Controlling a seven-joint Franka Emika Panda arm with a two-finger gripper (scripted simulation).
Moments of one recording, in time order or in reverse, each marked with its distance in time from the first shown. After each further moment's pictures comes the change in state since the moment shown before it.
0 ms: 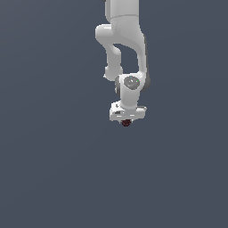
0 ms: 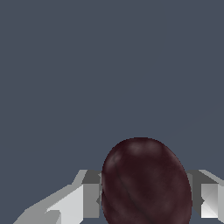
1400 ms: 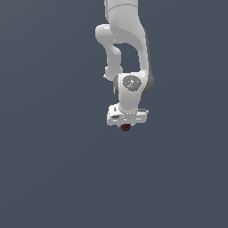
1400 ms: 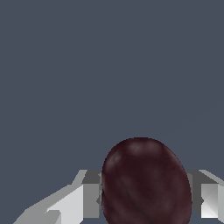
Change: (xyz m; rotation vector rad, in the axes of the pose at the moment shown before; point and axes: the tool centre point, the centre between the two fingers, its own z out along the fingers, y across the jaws) arm 0.055 0.015 -0.039 0.001 0.000 0.000
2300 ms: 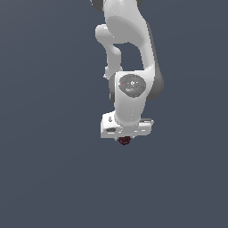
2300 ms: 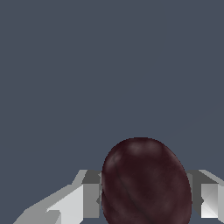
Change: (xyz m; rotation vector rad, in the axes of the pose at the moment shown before) arm 0.108 0.028 -0.074 0.000 0.000 0.000
